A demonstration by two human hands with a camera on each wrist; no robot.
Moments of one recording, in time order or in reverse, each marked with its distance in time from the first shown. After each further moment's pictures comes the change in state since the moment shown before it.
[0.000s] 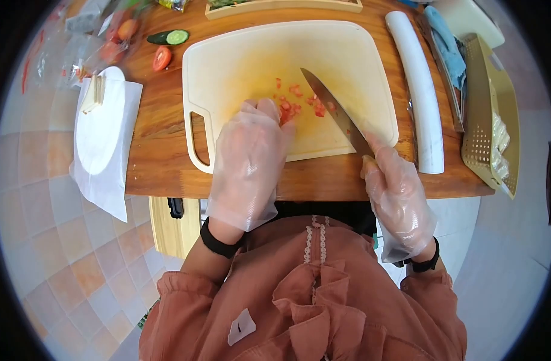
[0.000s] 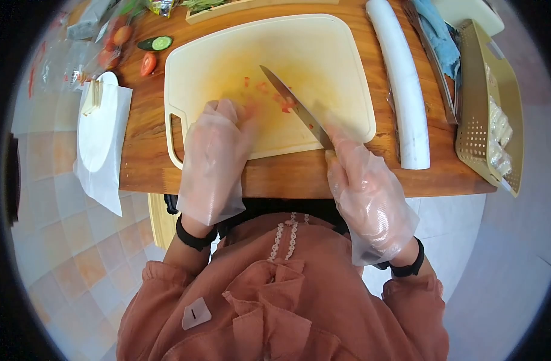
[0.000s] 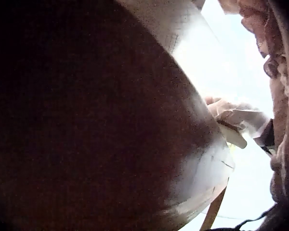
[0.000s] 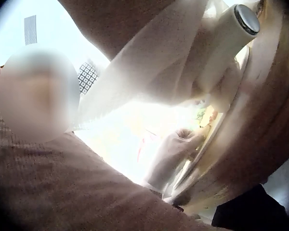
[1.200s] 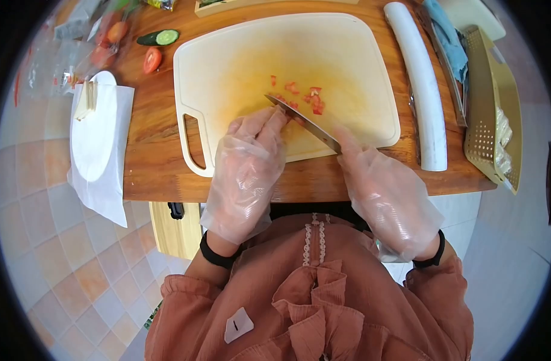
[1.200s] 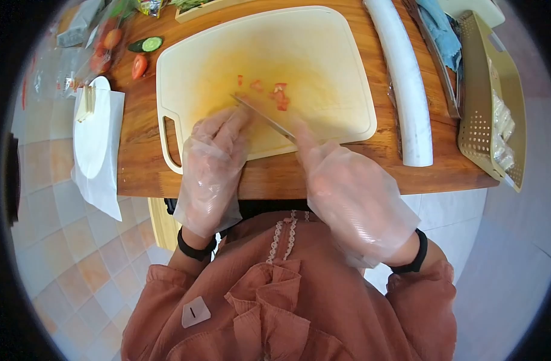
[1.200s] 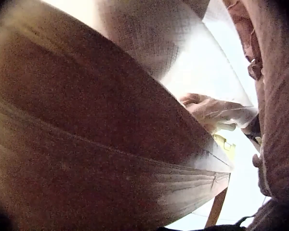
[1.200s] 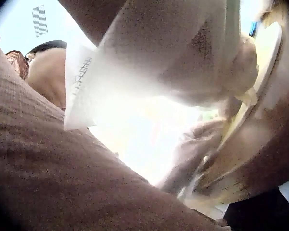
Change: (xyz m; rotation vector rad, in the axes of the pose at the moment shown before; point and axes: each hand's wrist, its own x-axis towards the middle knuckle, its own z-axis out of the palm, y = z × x) left_hand -0.013 -0.017 0.011 -0.127 0.108 0.252; right_hand 0.014 -0.026 -0.007 -0.532 -0.312 -0.260
